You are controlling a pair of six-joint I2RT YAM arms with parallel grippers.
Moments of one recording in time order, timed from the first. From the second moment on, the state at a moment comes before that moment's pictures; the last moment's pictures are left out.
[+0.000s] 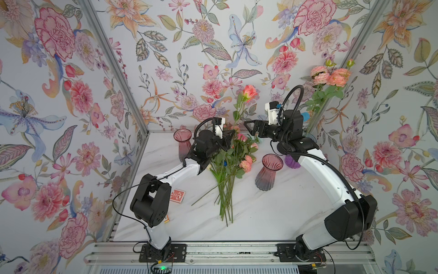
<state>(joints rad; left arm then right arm) -0.54 1.76 1.28 0.50 0.26 -0.35 0.38 1.57 1.57 -0.24 -0.39 0.41</state>
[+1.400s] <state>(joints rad) -0.60 1.69 1.22 0.50 0.32 -0.32 0.41 1.73 1.76 -0.23 -0.32 0.38</state>
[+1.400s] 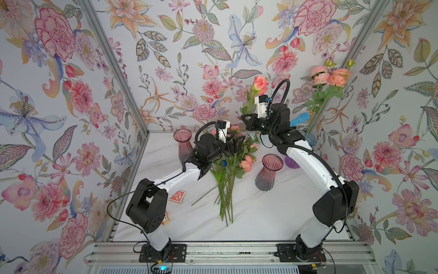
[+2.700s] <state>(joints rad) -0.64 1.66 1.29 0.35 0.31 -0.07 -0.19 1.44 1.74 -0.05 -0.08 0.05</state>
